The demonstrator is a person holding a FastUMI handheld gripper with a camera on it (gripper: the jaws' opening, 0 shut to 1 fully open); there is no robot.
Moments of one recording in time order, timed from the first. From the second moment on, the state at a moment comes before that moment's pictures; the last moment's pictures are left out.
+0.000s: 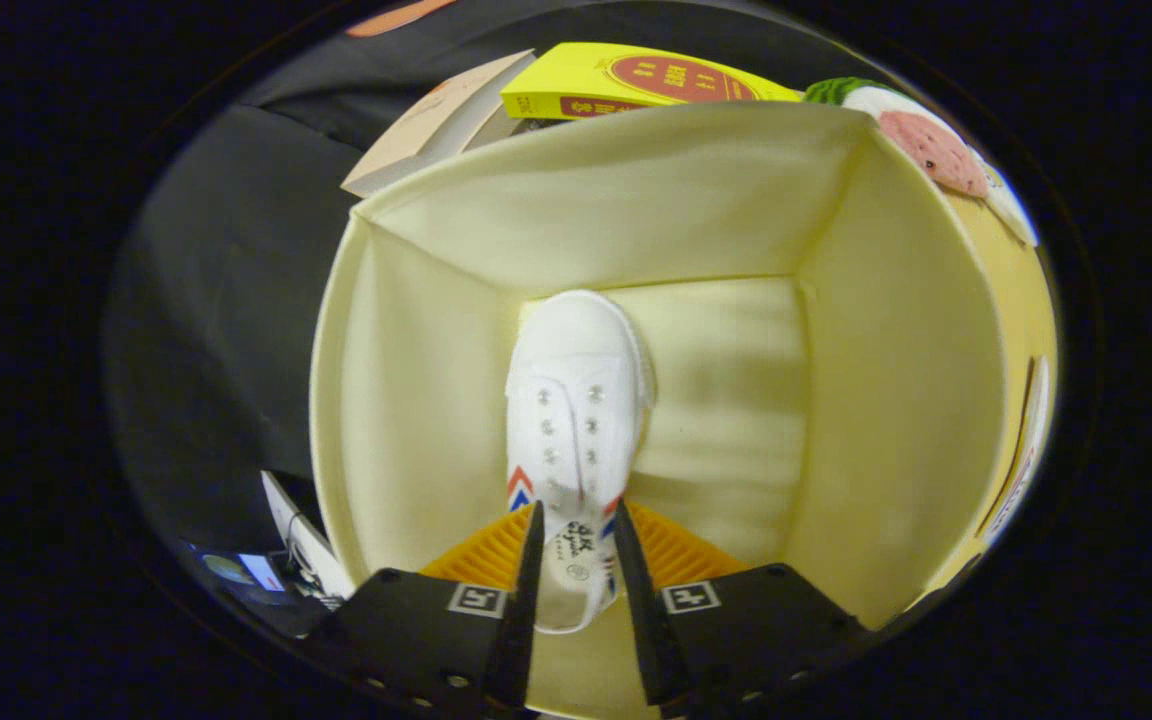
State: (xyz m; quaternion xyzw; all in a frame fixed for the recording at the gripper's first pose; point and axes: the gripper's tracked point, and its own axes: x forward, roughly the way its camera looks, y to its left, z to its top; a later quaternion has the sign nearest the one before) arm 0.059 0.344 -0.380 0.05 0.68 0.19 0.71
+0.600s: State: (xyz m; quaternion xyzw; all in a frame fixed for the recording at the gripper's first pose) arm 0.052 0.199 -0.251 0.03 0.63 0.23 0.74
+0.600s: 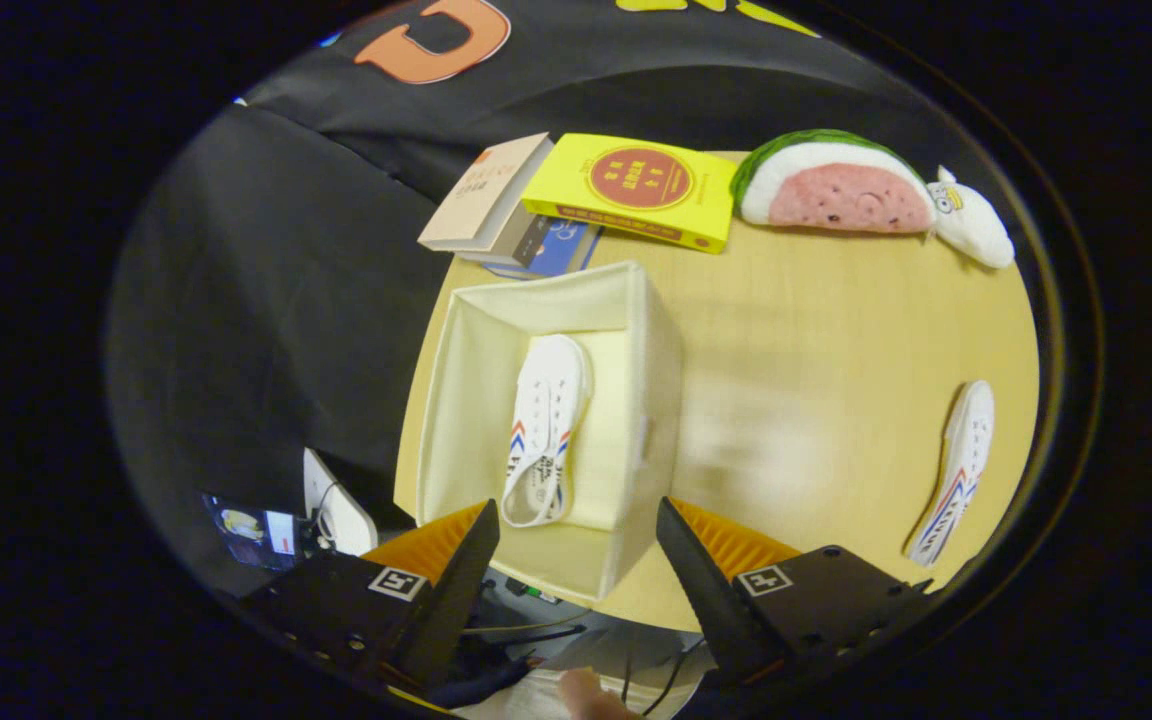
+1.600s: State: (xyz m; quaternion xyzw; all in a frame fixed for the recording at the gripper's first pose) arm 0.107 -0.178 -0.353 -0.01 0.65 0.01 0.76
